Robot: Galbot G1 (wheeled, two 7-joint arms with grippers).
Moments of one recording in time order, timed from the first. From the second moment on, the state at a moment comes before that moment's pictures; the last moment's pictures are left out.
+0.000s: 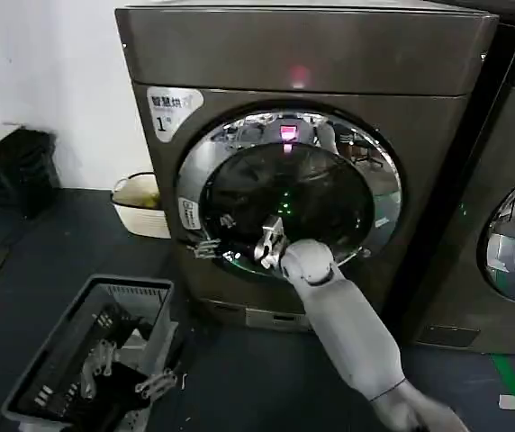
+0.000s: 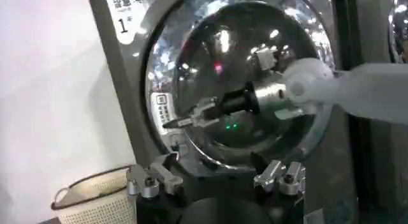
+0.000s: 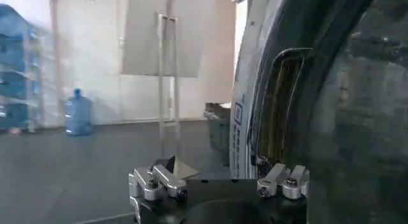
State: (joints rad) left arm 1.83 -1.53 -0.83 -2.52 -0.06 0.16 0.43; right arm -0.38 1.48 -0.01 1.29 0.36 -0.25 -0.88
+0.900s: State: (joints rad) left arm 1.55 -1.15 -1.14 -2.23 -0.48 0.22 0.45; right arm -0.62 1.27 0.13 1.65 0.34 -0.29 -1.40
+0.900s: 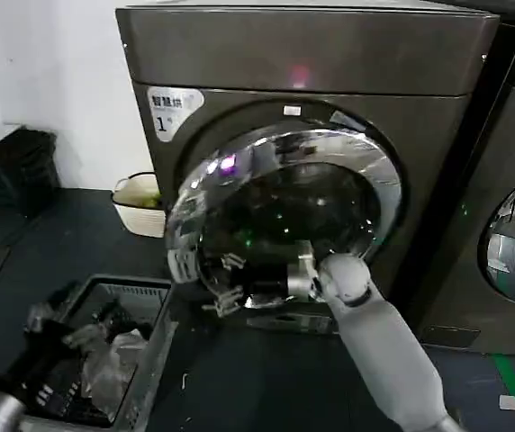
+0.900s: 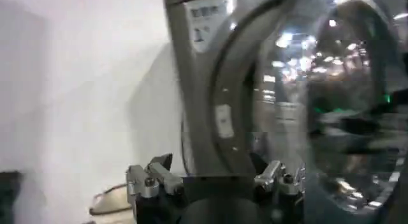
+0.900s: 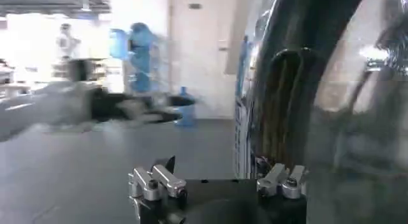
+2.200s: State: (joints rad) left arm 1.03 -0.86 -0.29 -1.92 -0.71 0.13 0.55; right arm -1.18 1.17 1.04 1.90 0.43 -0.14 -1.28
